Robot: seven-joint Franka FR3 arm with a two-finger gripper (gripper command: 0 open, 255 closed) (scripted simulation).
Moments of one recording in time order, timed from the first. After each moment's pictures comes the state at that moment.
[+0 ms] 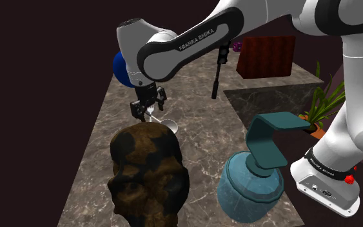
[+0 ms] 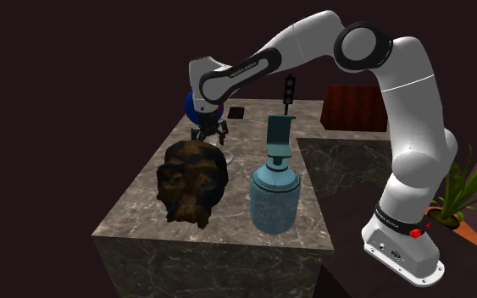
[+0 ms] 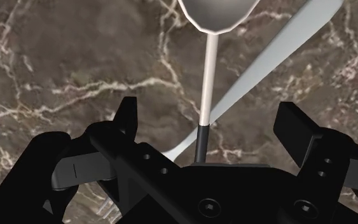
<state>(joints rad) 0.31 0.52 0.43 -1.59 -0.24 1.99 0.64</state>
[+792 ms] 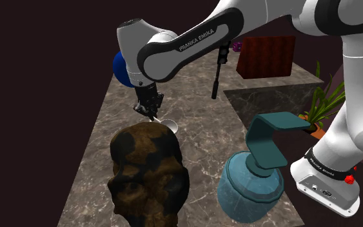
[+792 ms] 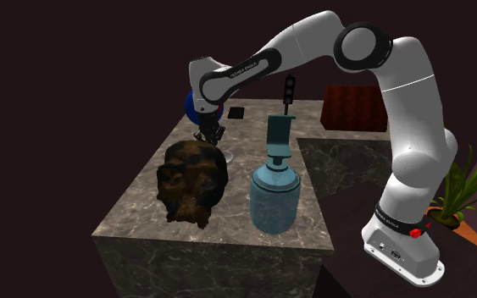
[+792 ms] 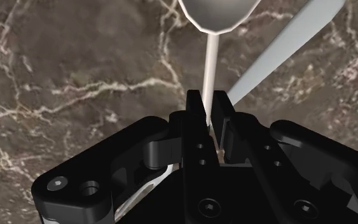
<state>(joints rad) 0.31 0.52 0.43 -1.59 -0.24 1.99 0.64</state>
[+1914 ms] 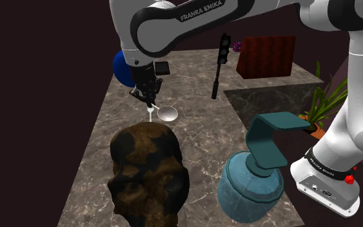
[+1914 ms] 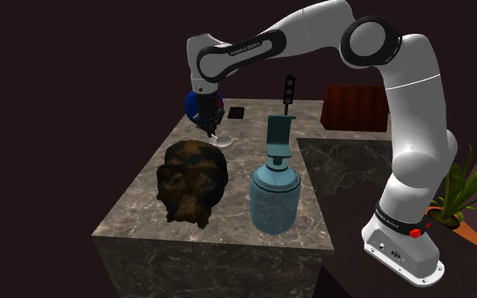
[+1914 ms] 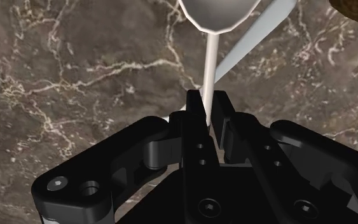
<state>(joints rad) 0.31 0.47 0.44 -1.49 -0.21 1.85 0.62</state>
